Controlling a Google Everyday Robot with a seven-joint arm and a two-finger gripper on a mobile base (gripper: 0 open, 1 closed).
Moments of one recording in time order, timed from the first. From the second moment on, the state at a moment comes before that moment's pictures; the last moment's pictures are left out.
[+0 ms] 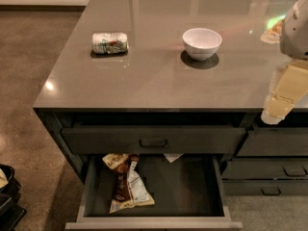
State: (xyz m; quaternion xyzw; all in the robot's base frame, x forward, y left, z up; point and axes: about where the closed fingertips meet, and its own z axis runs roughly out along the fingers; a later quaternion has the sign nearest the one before) arm 0.438 -0.217 0.976 -0.60 0.78 -0.03 0.16
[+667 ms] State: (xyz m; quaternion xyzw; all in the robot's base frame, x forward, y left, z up) arm 0.435 -0.211 0.965 -0.60 0.78 -0.02 0.17
